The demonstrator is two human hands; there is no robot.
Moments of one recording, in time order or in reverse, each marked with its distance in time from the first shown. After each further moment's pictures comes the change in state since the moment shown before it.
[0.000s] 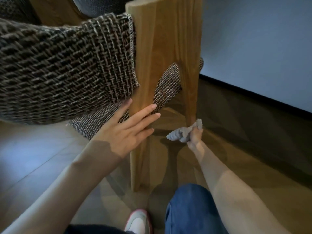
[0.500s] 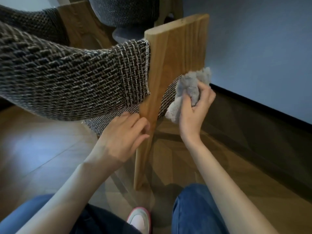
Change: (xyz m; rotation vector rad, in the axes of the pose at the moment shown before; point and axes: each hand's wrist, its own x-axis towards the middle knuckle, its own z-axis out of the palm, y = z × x) left_hand -0.010 0.002 -0.020 -0.657 -0.060 -0.481; right_hand -0.199 -0.123 0.056 -0.010 -0.054 -1.006
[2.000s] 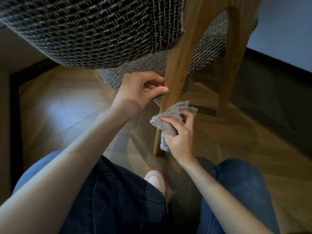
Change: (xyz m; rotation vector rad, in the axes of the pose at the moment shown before) left_hand -0.006 -0.018 0.016 -0.631 0.073 -0.458; right_hand -0.161 0.110 -0.021 -0.206 -0.451 -0.149
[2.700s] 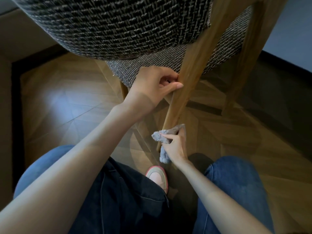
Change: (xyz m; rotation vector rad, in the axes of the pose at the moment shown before) left_hand -0.002 0.005 -0.001 0.034 -0.016 -0.038; right_hand -0.048 0.036 0.033 -0.157 -0.387 0.520
